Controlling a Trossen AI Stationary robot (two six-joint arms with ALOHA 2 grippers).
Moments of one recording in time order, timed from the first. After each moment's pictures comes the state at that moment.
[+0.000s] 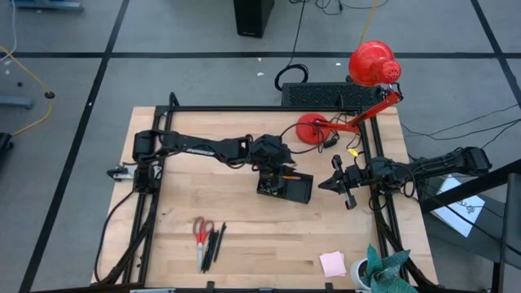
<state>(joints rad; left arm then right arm) 0.10 1.94 1.40 -0.01 0.08 0.07 0.08 0.53 0.02 0.54 -0.14 0.07</state>
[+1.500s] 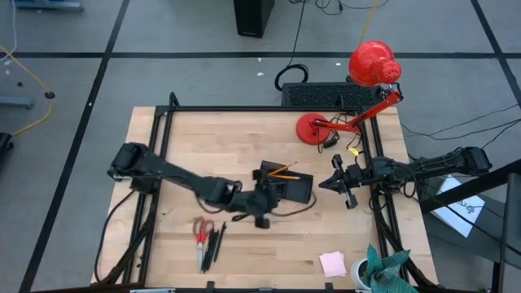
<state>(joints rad) -0.30 1.82 1.40 -0.26 -0.47 0.05 0.08 0.54 0.02 0.57 -0.13 0.08</state>
